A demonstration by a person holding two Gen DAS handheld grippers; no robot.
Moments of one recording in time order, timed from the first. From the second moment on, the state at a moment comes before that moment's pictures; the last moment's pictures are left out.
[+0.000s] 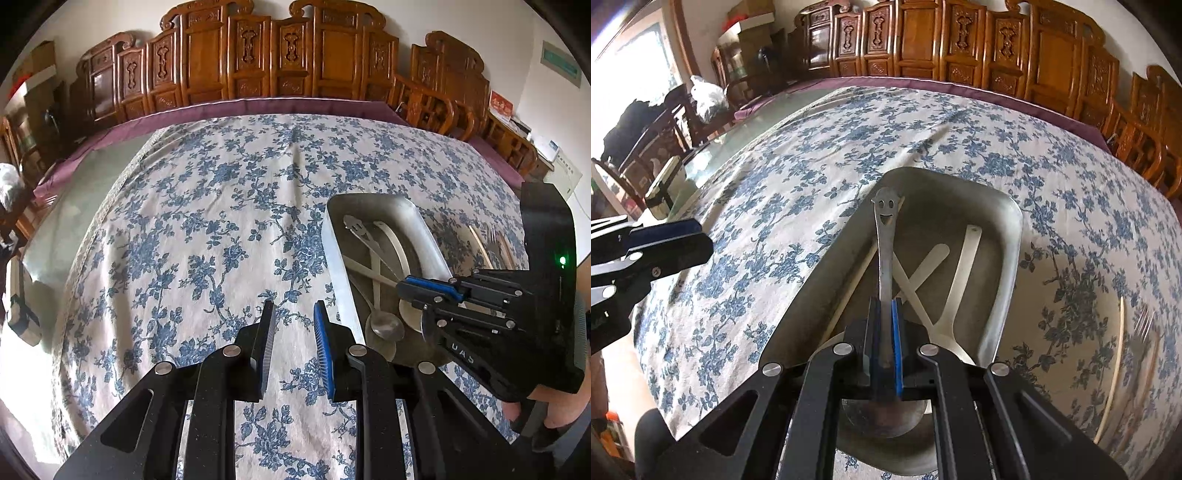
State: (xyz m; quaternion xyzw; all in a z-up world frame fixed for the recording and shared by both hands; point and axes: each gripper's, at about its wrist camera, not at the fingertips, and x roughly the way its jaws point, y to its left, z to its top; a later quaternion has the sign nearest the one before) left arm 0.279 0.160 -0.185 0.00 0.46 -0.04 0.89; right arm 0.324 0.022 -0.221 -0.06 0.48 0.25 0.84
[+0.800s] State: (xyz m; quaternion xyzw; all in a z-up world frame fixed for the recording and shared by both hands) left arm 0.265 0.081 -0.149 0.03 0.43 -0.08 0.90; right arm 0.262 -0.114 -0.154 -0.06 0.40 0.23 0.88
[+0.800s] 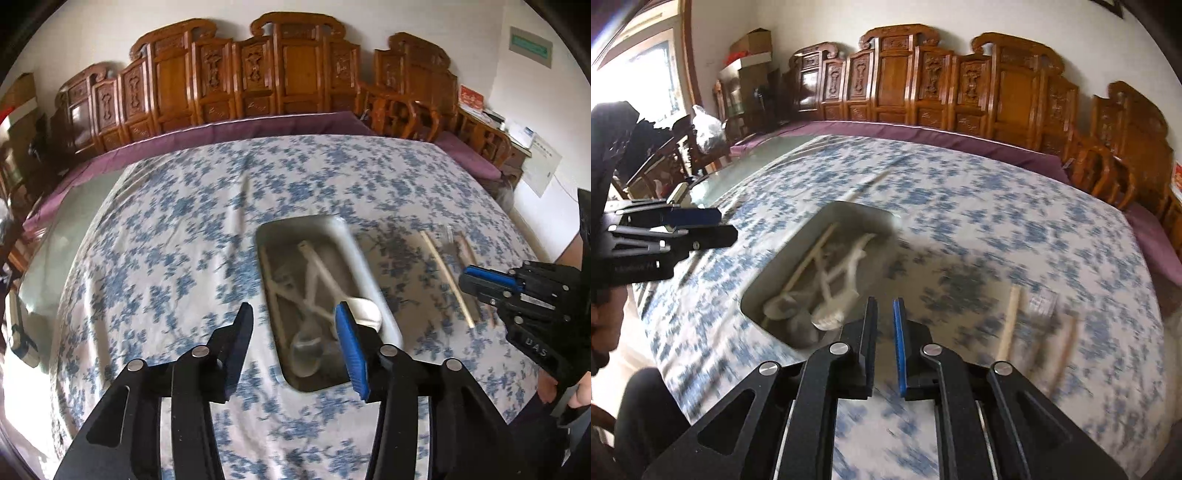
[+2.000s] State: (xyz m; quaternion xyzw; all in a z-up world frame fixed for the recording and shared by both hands) left arm 0.291 -0.082 -0.205 0.05 0.47 -0.16 0.87; right arm 0.316 -0.257 -0.255 -0.05 0.48 0.12 0.87
